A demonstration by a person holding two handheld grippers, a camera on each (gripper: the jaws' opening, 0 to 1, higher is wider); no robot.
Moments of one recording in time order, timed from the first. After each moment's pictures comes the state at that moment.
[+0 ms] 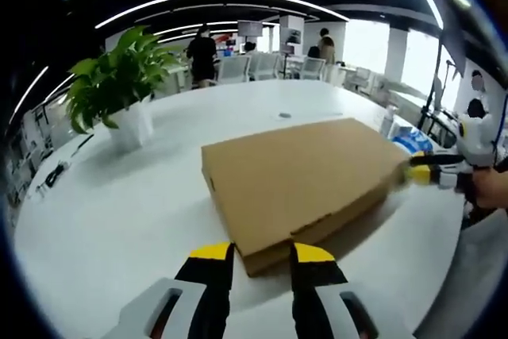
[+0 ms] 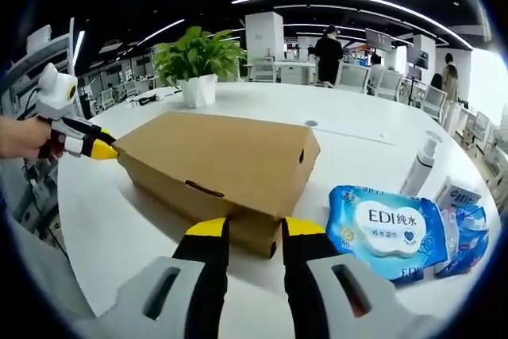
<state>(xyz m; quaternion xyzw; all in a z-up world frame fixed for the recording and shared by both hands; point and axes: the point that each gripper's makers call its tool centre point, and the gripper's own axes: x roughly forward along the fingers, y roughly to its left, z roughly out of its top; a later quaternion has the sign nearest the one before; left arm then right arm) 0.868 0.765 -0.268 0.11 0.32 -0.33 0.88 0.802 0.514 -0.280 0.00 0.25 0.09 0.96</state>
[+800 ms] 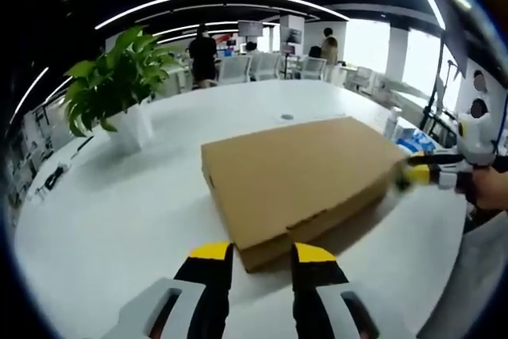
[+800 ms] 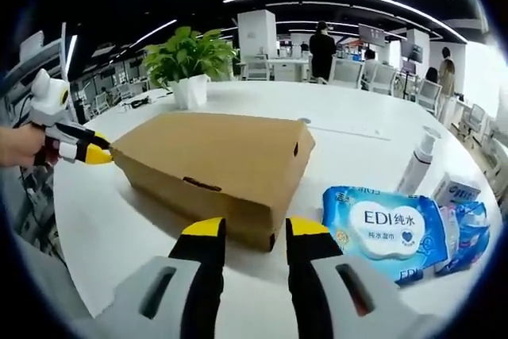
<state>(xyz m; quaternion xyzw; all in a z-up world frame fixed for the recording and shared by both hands) 0.873 0.765 -0.264 0.11 0.32 -0.33 0.88 0.804 0.506 -0.278 0.03 0.26 0.06 0.96</state>
